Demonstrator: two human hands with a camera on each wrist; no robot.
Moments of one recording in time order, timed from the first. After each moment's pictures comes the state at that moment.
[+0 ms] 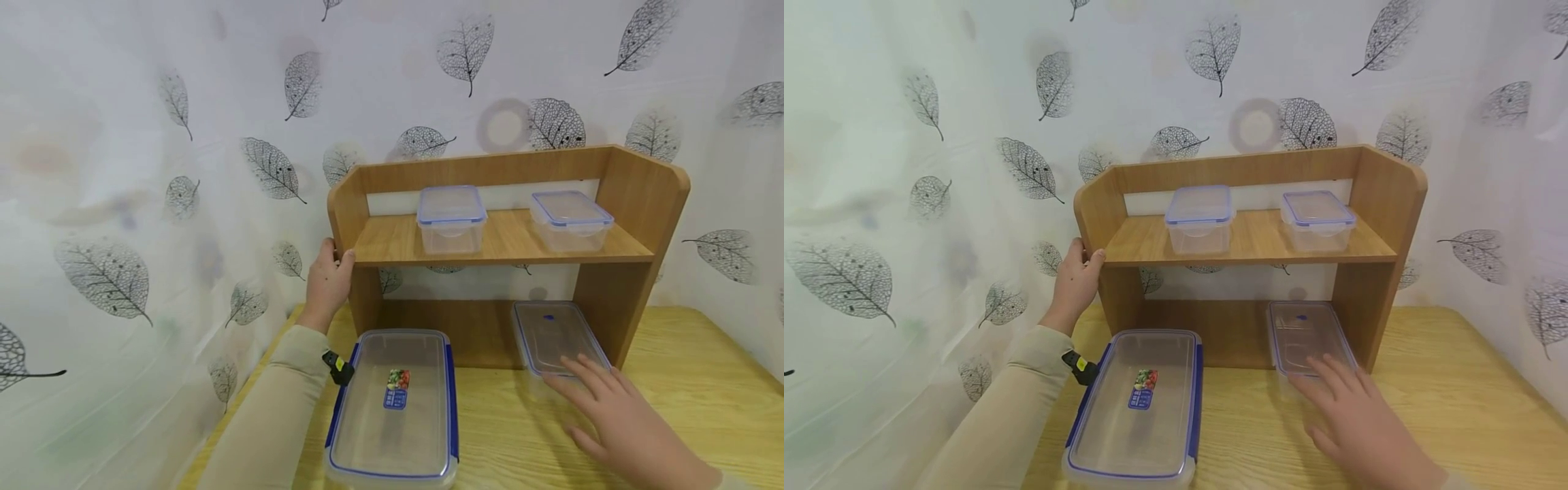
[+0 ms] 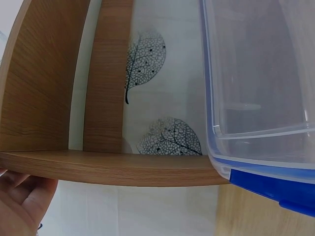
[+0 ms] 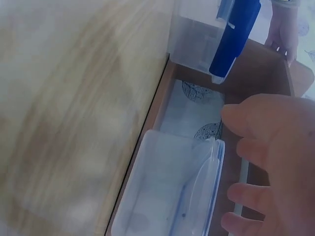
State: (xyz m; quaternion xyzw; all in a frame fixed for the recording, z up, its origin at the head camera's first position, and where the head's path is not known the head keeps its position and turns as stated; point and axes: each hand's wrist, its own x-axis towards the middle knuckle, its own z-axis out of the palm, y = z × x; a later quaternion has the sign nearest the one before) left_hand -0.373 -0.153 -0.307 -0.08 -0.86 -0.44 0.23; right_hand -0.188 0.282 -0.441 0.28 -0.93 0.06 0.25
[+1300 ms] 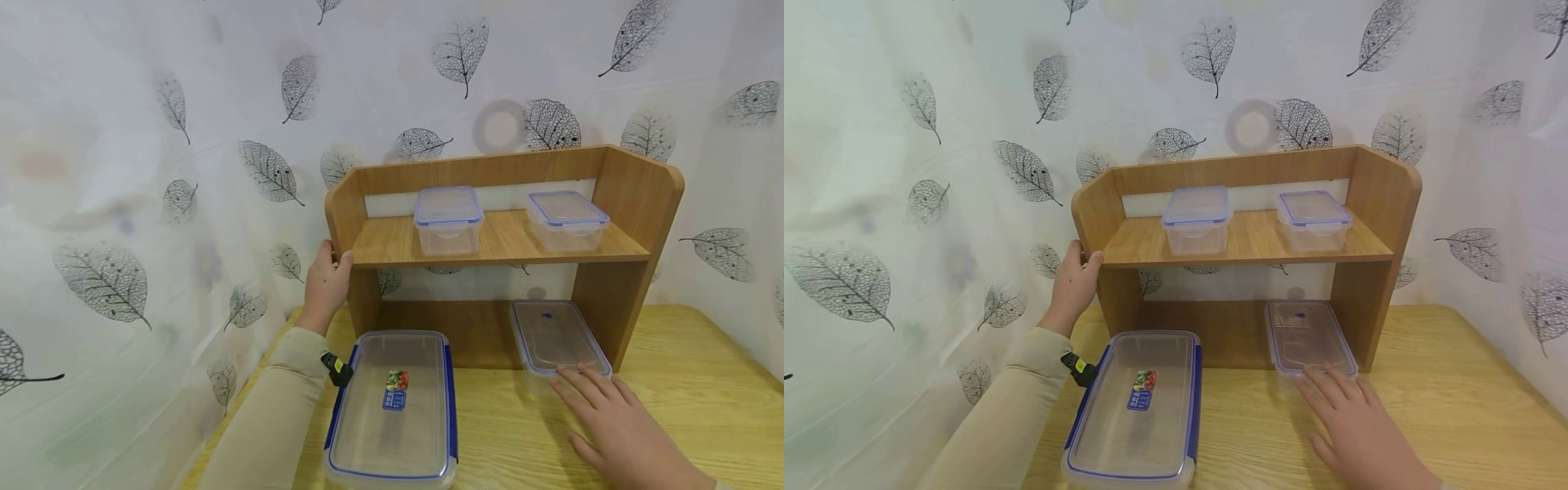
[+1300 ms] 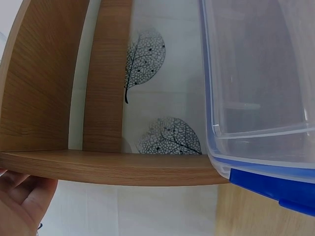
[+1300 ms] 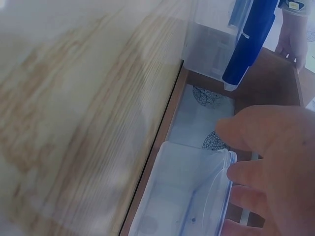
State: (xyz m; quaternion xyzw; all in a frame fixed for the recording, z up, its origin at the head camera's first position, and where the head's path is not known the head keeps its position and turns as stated) left_hand -0.372 -0.151 -0.305 -0.07 -0.86 -0.44 0.22; right_hand -0.182 0.278 -0.449 0.25 -0.94 0.01 0.25
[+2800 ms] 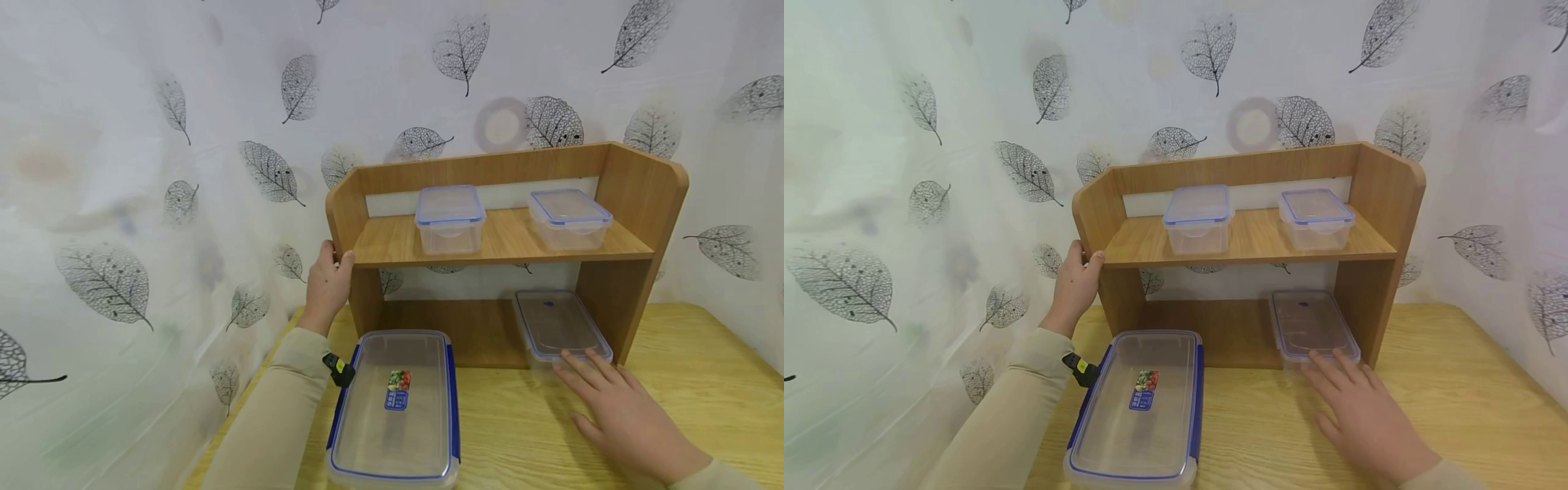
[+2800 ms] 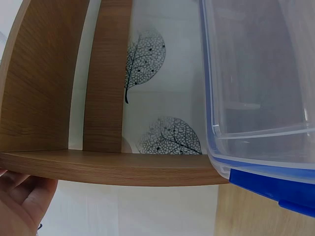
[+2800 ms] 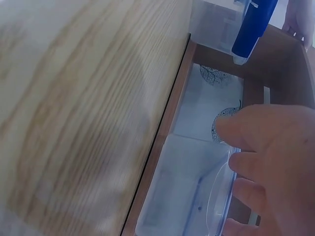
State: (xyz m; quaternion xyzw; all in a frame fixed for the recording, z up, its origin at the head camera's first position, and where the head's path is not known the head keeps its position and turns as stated) left_hand -0.375 -0.151 -0.308 -0.07 -0.86 -0.44 0.23; right_hand -0.202 0.292 -0.448 0.24 -0.94 0.02 0.24
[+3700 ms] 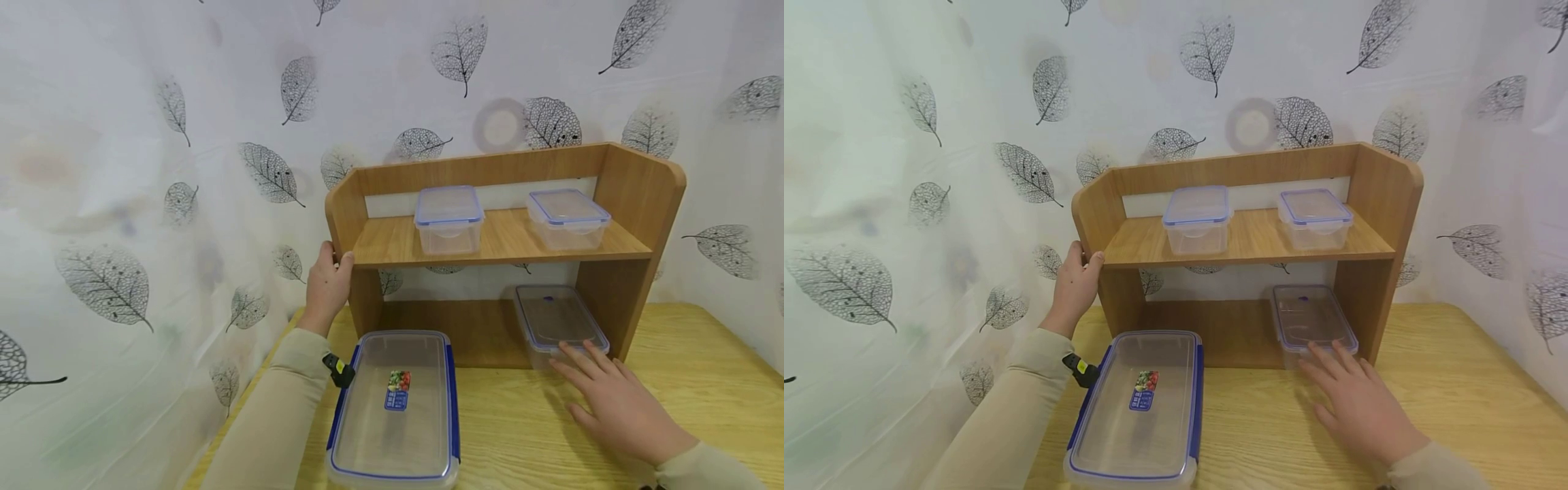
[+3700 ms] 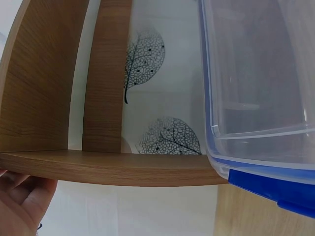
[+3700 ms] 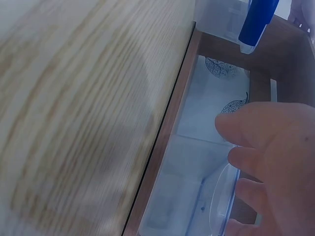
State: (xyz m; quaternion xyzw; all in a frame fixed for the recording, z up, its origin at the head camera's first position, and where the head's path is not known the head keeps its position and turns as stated) left_hand -0.372 -0.149 -0.305 -0.06 -0.87 -0.44 0.22; right_hand -0.213 0.291 -0.442 0.22 -0.96 0.04 0.20
